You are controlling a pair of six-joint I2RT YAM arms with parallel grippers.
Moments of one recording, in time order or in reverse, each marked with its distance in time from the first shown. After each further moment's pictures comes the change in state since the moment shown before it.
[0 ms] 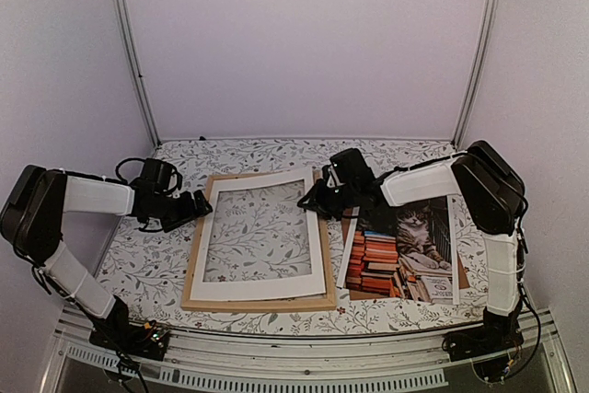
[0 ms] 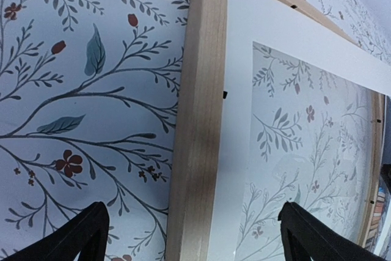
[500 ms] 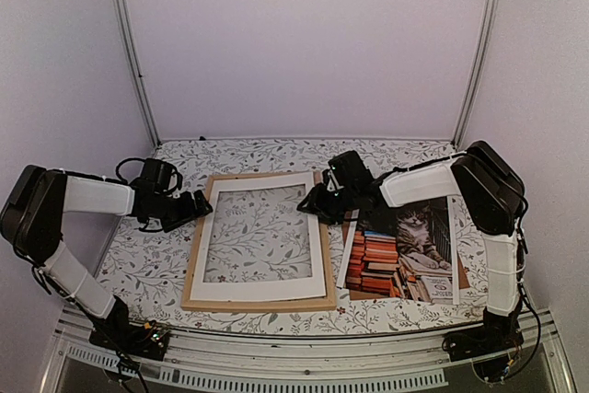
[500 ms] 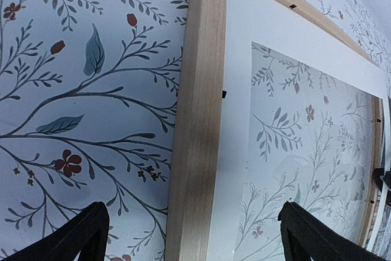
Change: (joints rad) left arm -0.001 0.000 0.000 0.000 0.000 0.000; right arm 0.007 0.001 0.000 -0.054 0.014 -0.019
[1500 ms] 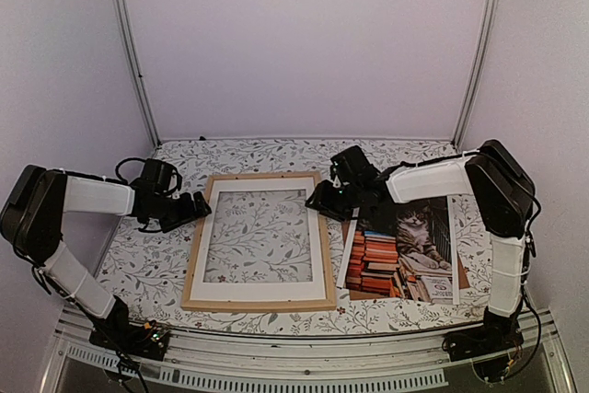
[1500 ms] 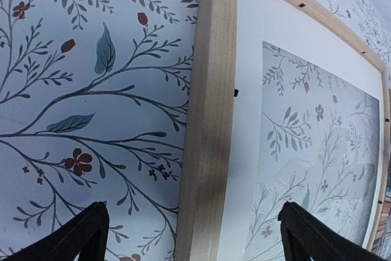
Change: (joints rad) left arm -0.002 0.000 0.000 -0.013 -0.028 0.015; right arm 0.005 -0.067 -0.011 -0.114 0.133 -0.064
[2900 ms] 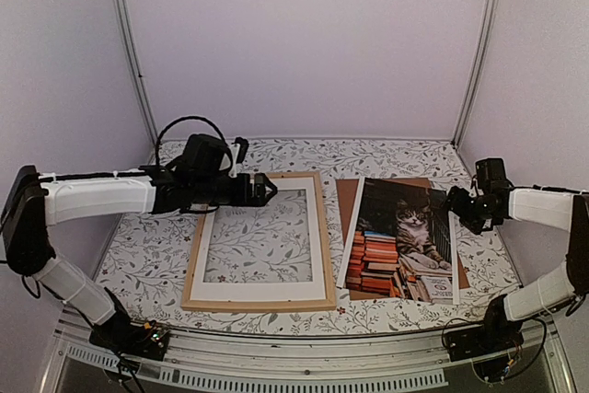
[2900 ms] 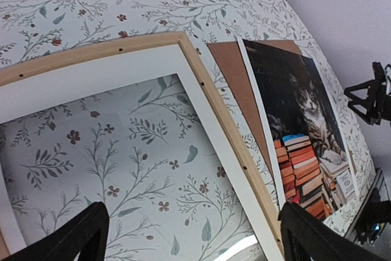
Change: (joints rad) left arm -0.468 -0.076 0.238 -0.002 -0.092 0.034; right arm -0.736 -0.698 -0.658 -0.167 0.092 -0.325
